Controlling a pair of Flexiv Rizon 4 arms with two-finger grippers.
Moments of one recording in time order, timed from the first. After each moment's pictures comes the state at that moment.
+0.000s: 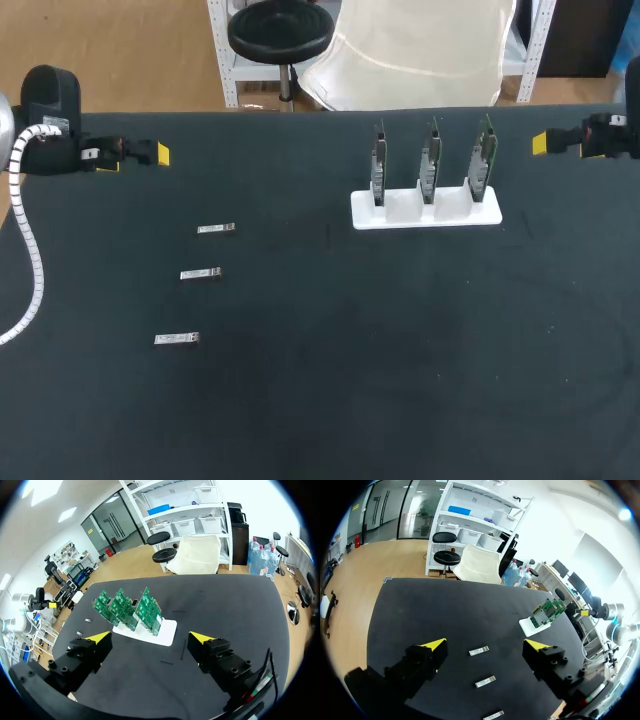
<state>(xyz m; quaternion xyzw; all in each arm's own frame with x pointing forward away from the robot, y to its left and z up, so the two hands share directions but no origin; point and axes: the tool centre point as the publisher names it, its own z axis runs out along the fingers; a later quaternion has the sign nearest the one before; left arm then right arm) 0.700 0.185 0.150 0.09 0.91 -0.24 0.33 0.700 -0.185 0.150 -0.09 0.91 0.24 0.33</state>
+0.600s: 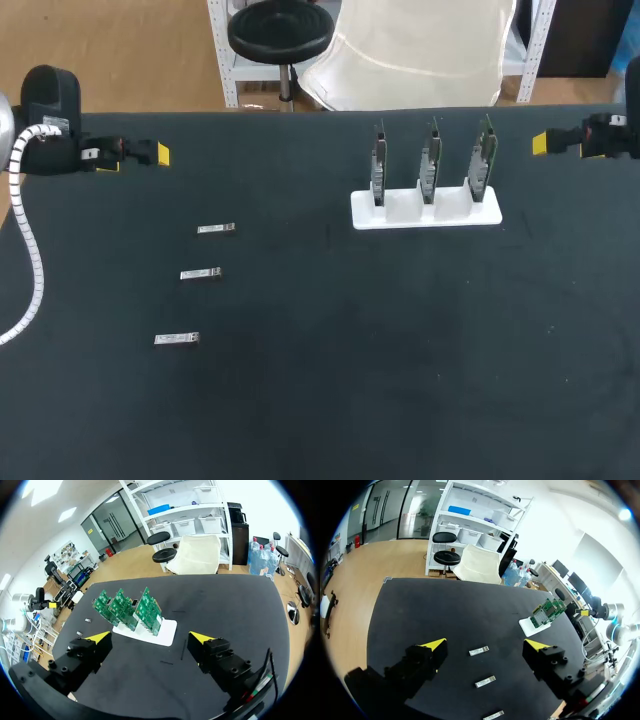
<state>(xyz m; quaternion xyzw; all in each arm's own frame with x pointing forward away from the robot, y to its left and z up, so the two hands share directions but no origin) 0.700 0.185 0.150 0.09 0.91 -0.24 0.33 0.700 -0.185 0.150 -0.09 0.91 0.24 0.33</state>
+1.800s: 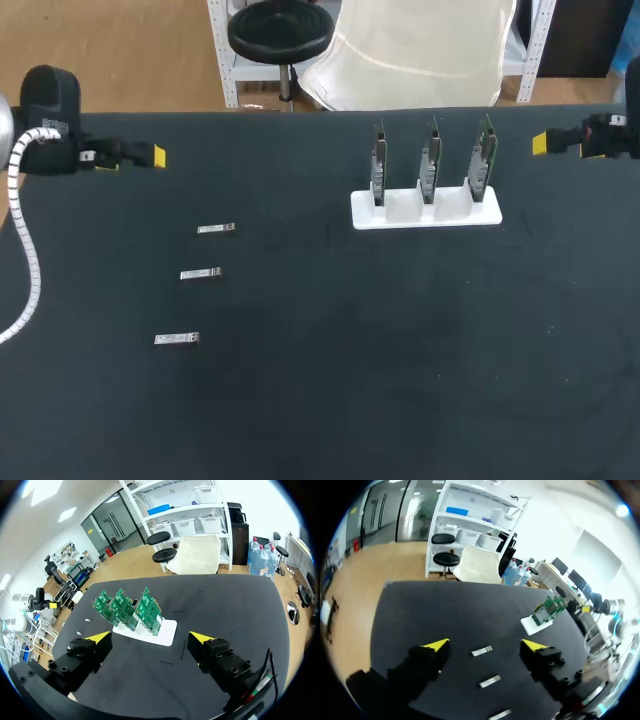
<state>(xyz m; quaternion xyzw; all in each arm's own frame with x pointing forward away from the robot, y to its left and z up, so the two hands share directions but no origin) 0.700 0.190 0.149 0.12 0.91 -0.22 0.34 0.700 -0.185 0.150 -0.09 0.91 0.24 0.33</state>
